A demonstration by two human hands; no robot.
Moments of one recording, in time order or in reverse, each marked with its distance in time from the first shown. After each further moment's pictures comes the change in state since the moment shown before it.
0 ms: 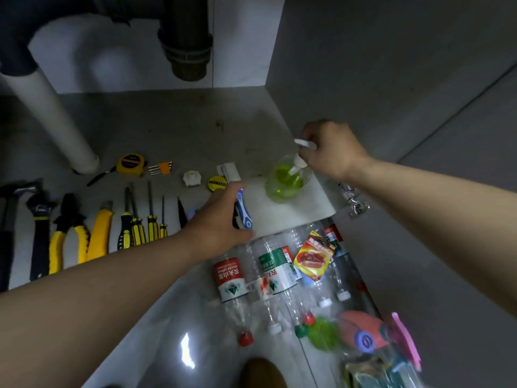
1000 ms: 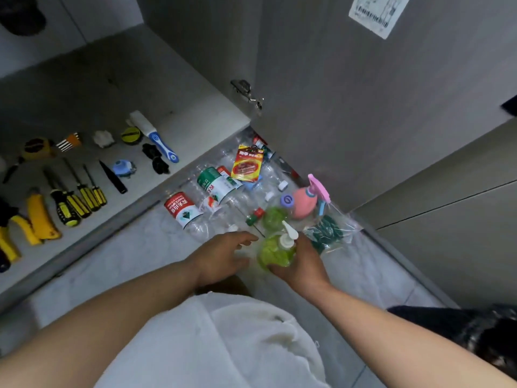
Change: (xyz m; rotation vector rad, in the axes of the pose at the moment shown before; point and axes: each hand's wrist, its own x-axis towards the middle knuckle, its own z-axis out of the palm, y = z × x) left_hand -0.155 0.016 0.157 0.261 -0.646 0.131; right_hand -0.427 -0.007 0.125 0.698 0.020 0.748
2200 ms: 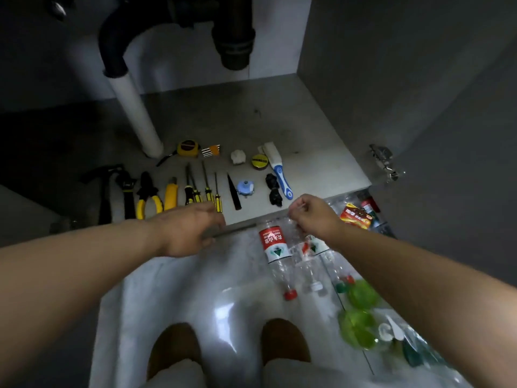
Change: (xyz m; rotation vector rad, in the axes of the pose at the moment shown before) left_hand -0.131 -0.114 -0.194 0.515 0.131 -0.299; right_hand 0.163 -0.208 0.106 -0.070 -0.446 -0.092
